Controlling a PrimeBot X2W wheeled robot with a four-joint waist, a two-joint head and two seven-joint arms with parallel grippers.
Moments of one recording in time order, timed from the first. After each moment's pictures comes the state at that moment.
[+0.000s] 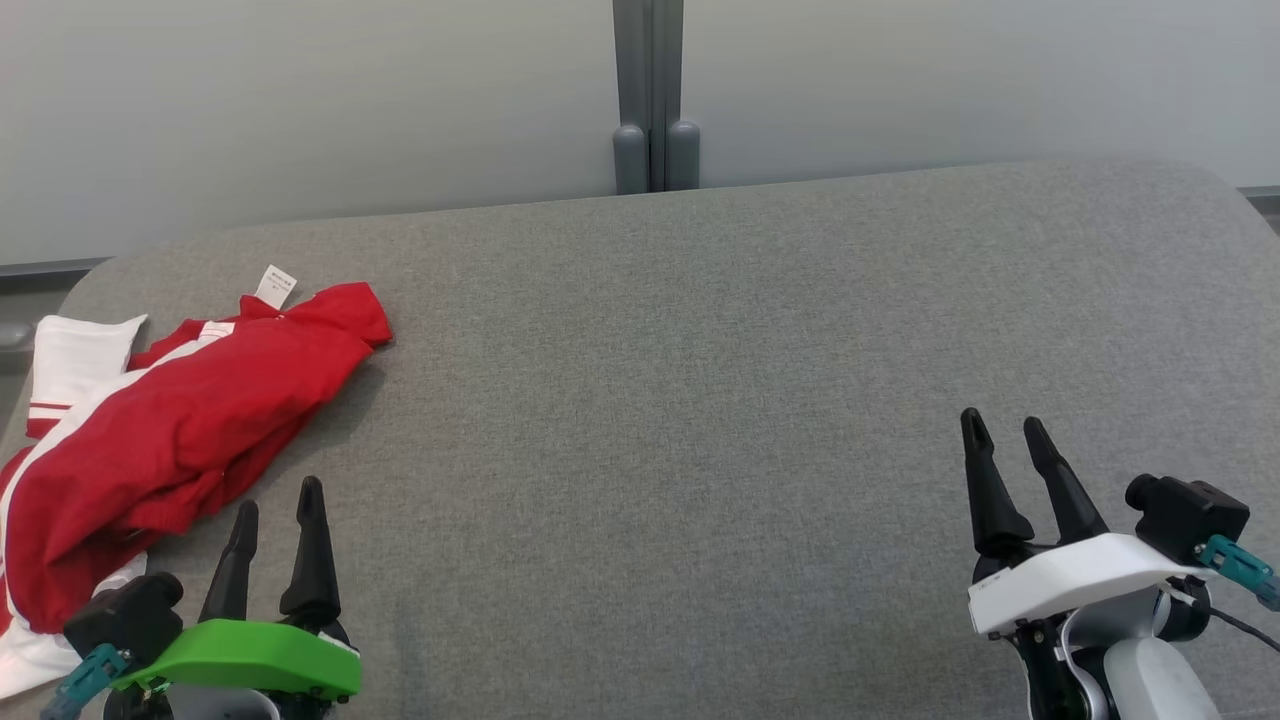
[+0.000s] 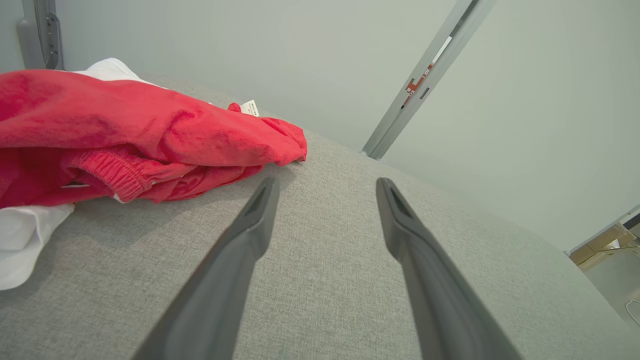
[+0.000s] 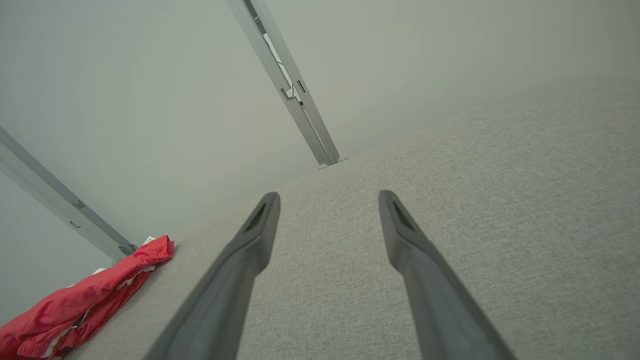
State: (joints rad) left arm -0.01 0.11 -0.01 0.18 -0.64 -0.07 -0.11; right arm -0.05 -0.05 0.02 0.13 0.50 0.12 -0.11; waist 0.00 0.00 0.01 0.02
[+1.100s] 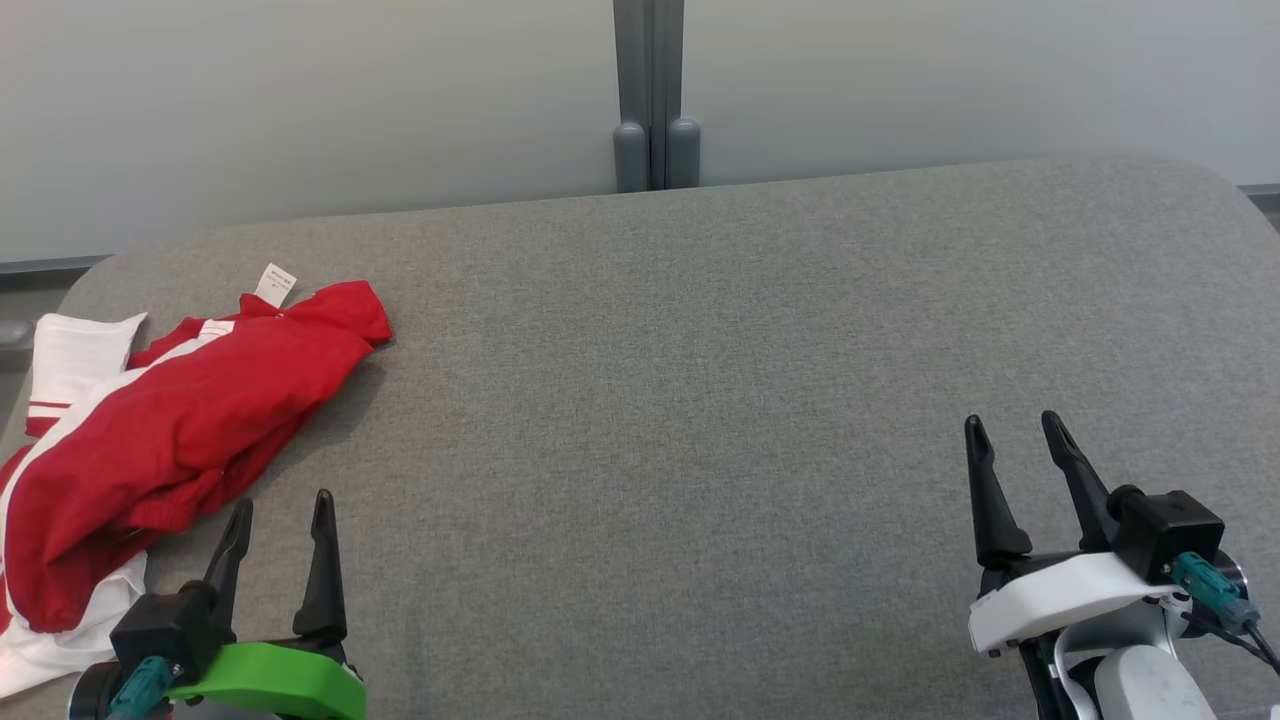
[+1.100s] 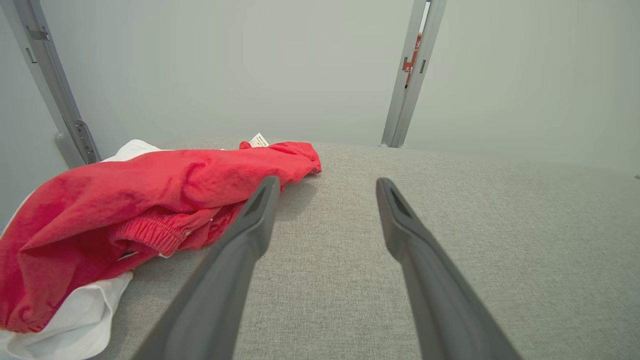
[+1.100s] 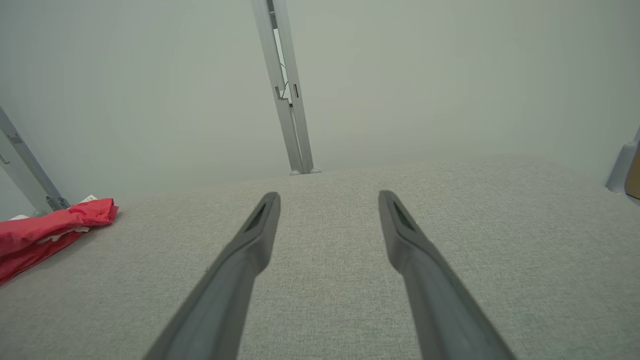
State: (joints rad) left arm 0.01 0.14 -0.03 0.17 -0.32 -0.08 -0.20; right arm -0.04 -0.05 -0.01 0.14 0.18 0.13 -0.20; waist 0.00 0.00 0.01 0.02
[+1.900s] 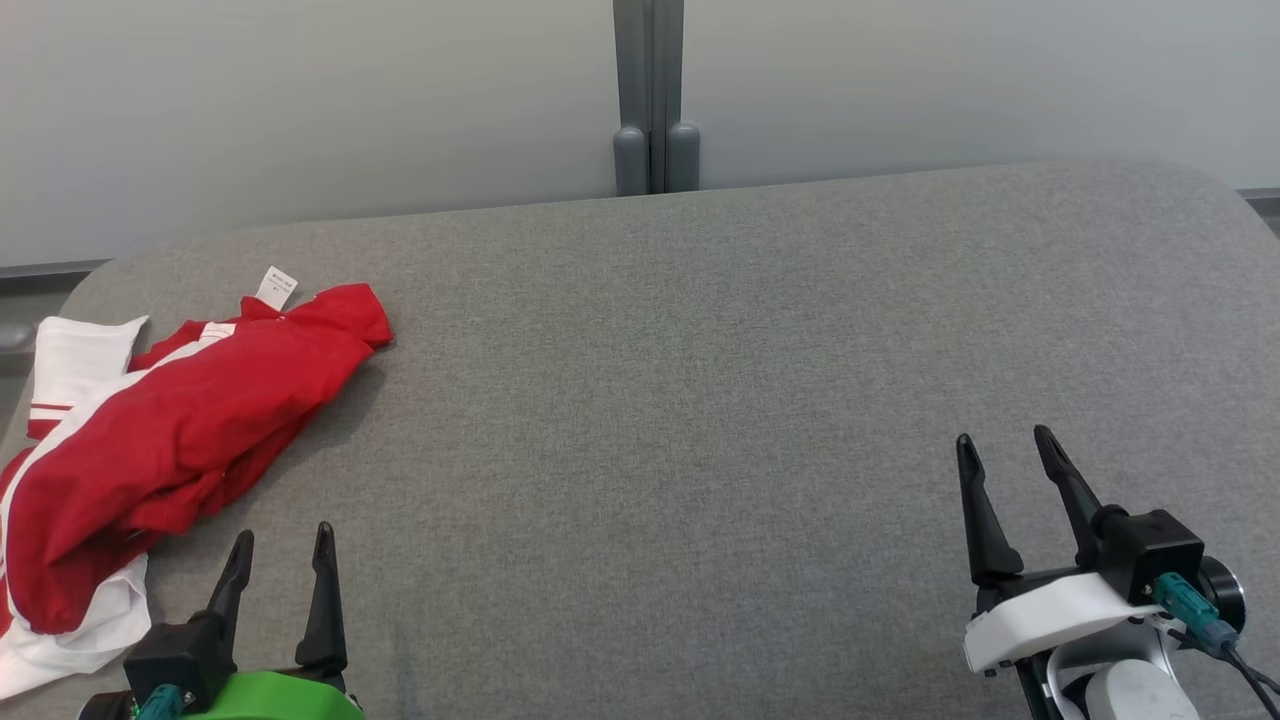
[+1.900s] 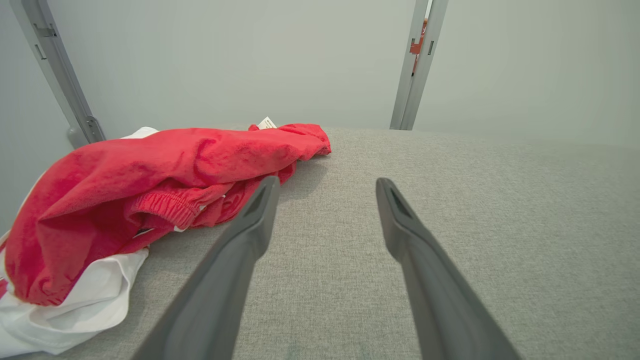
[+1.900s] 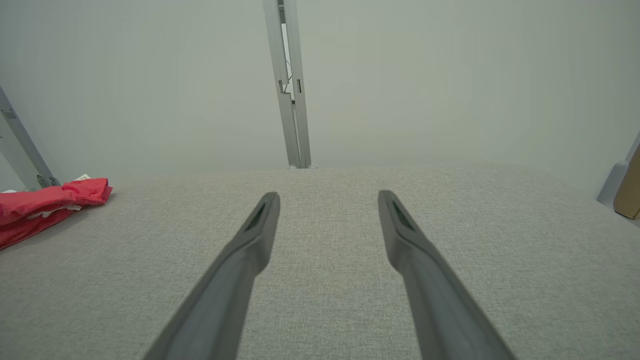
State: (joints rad) left arm 0.03 0.10 0.03 0.25 -0.22 -0.12 -0.24; right arm -0.02 -0.05 -0.01 0.17 0.10 0.13 -0.24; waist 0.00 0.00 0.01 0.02
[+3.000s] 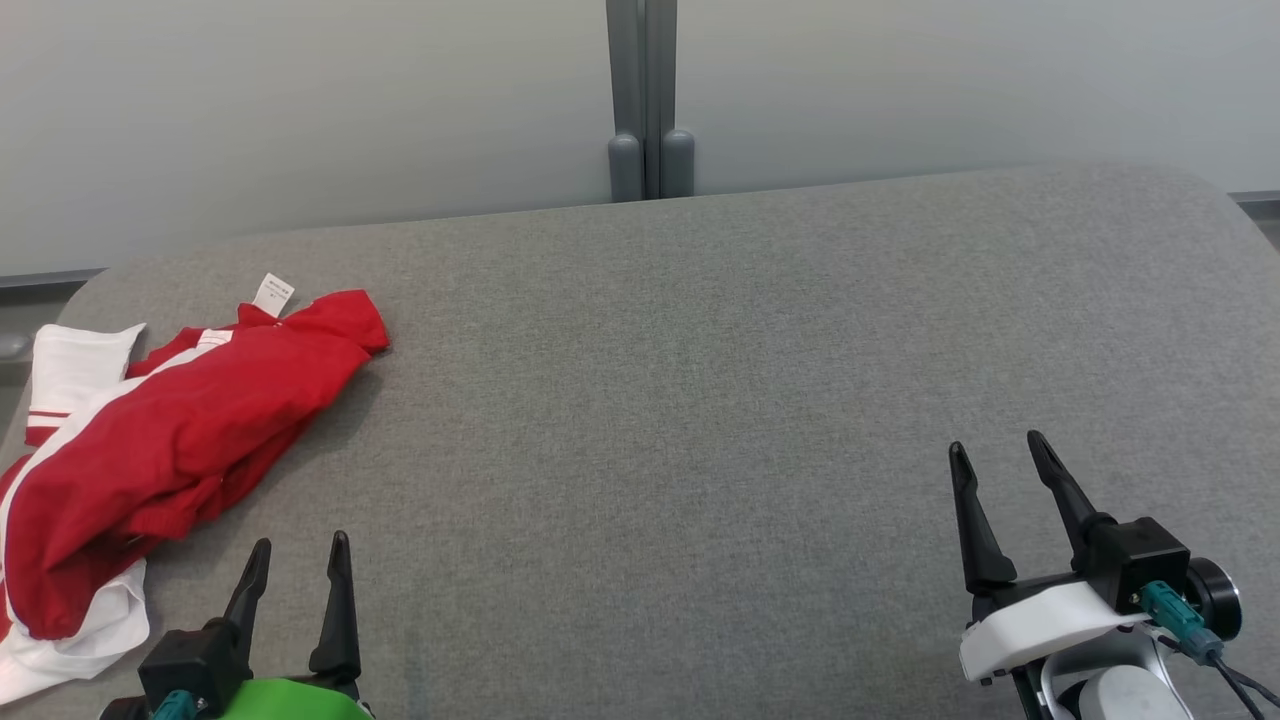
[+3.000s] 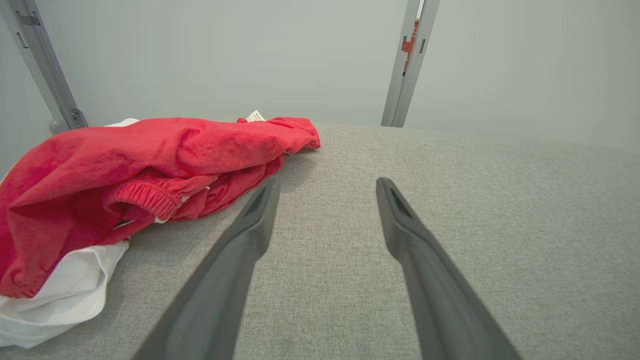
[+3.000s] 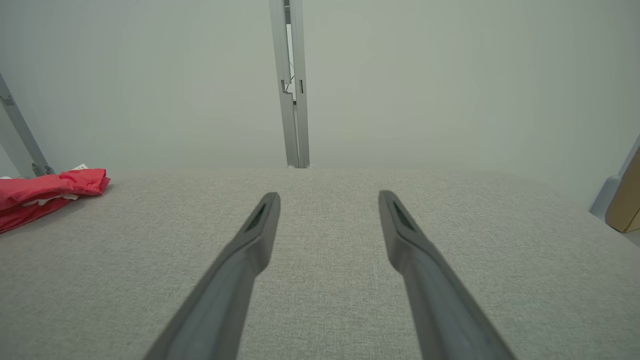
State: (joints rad) left arm 0.03 0.10 0.01 0.28 -0.24 -0.13 -0.26; right arm -0.02 -0.05 0.00 0.18 0.06 0.13 -0.26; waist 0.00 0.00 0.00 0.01
